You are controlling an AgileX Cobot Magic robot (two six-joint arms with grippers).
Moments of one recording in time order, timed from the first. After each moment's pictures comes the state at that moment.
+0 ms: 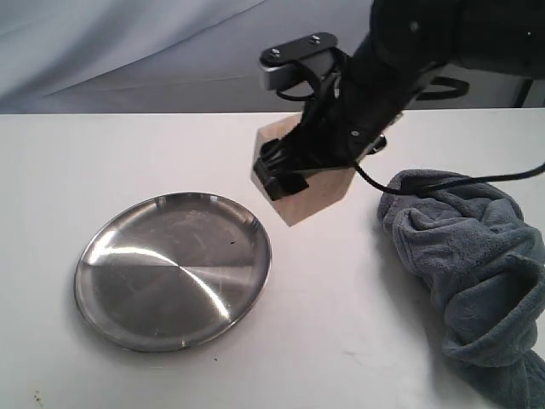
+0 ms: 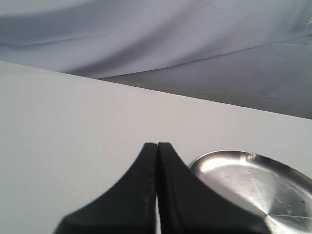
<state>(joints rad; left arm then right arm) 0.06 0.00 0.00 -0.06 0.25 -0.12 0.61 1.77 -1.45 0.06 0.88 -0.06</state>
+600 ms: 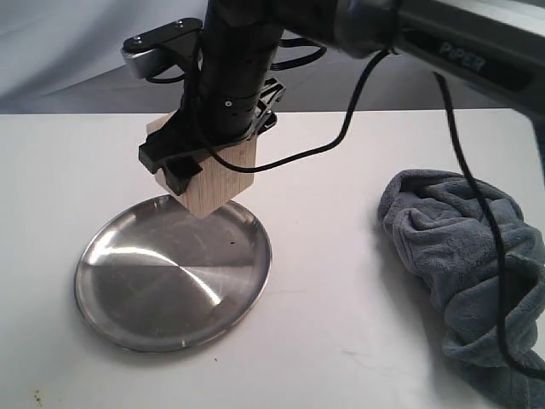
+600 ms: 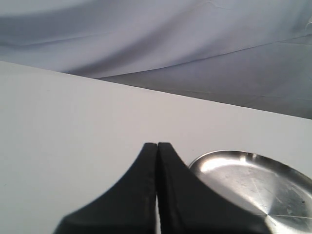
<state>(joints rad) 0.06 0.00 0.00 -0.06 0.25 -0.12 0.76 2.14 -2.08 0.05 1.22 -0.07</state>
